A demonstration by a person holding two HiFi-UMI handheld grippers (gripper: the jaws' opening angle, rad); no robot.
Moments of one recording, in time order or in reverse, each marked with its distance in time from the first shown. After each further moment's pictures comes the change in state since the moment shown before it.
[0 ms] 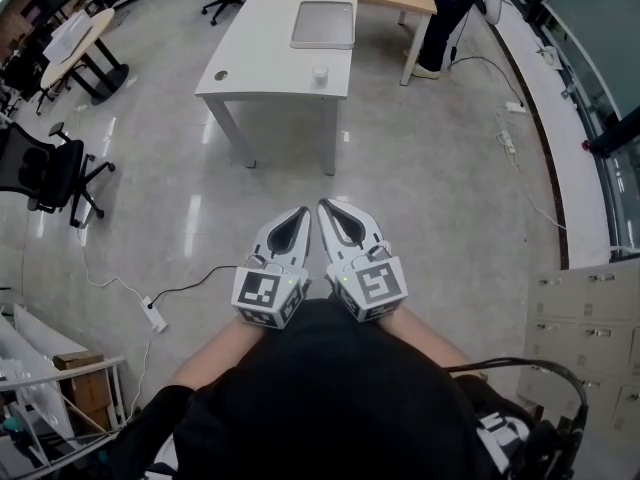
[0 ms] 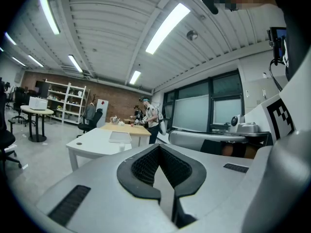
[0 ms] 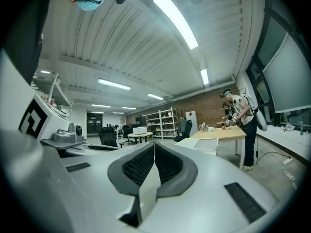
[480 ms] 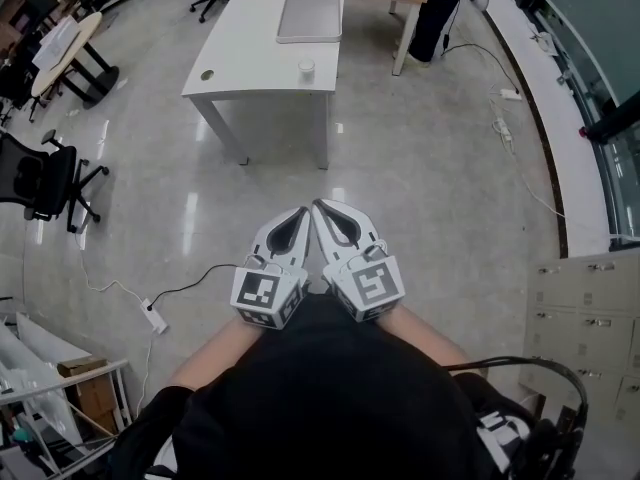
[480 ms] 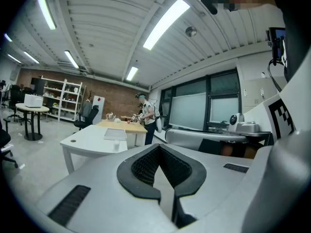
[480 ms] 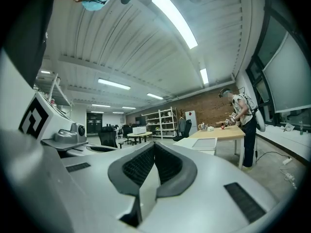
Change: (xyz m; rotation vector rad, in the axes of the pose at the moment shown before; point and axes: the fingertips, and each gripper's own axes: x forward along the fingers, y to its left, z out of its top) left arm 0.023 -0.013 -0.008 0.011 0.025 -0.045; right arm 0.000 -0.016 -0.004 -0.020 -0.013 0.020
